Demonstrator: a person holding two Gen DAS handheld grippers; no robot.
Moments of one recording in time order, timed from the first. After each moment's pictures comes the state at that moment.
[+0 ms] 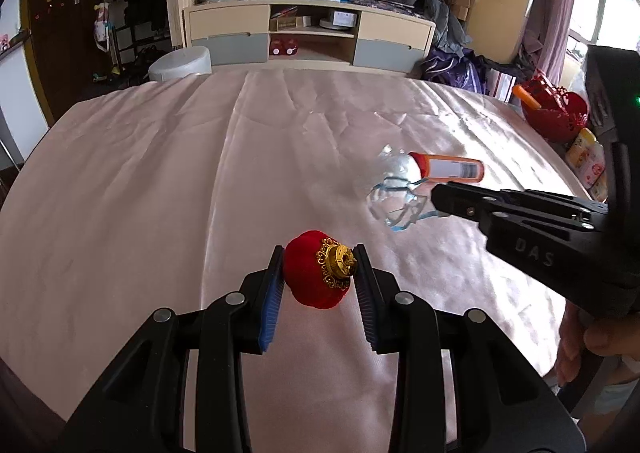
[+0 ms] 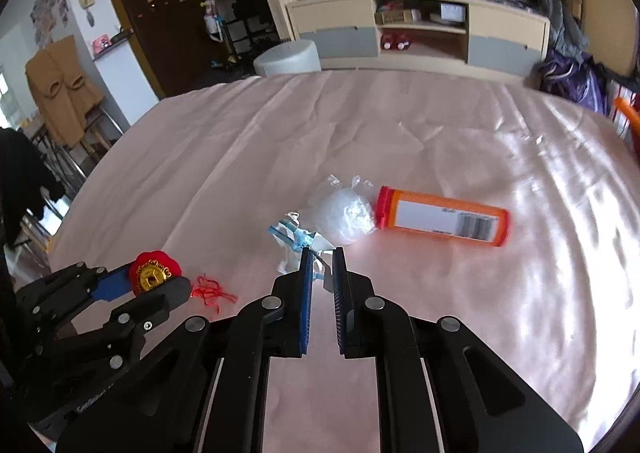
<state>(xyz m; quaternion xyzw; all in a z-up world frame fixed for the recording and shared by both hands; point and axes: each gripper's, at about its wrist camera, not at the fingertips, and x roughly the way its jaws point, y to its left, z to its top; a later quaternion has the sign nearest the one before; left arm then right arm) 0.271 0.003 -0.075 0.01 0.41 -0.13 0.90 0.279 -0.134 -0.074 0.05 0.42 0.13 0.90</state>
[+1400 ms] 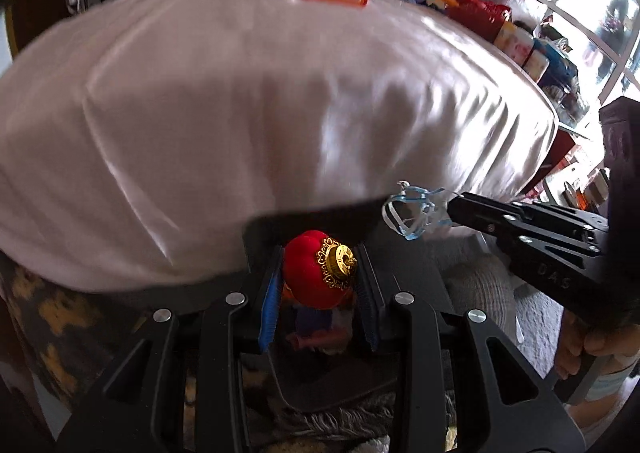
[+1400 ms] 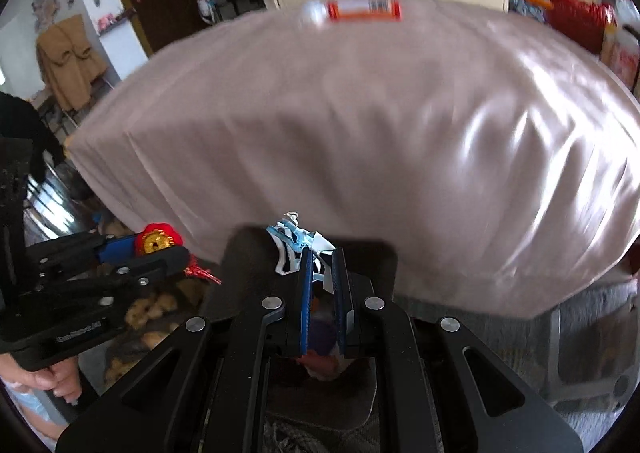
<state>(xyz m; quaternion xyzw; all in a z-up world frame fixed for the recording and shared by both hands) 0.051 -0.017 -0.187 0.00 0.47 -0.20 0.86 0.036 -0.174 -0.185 0.07 0.46 0.10 0.88</state>
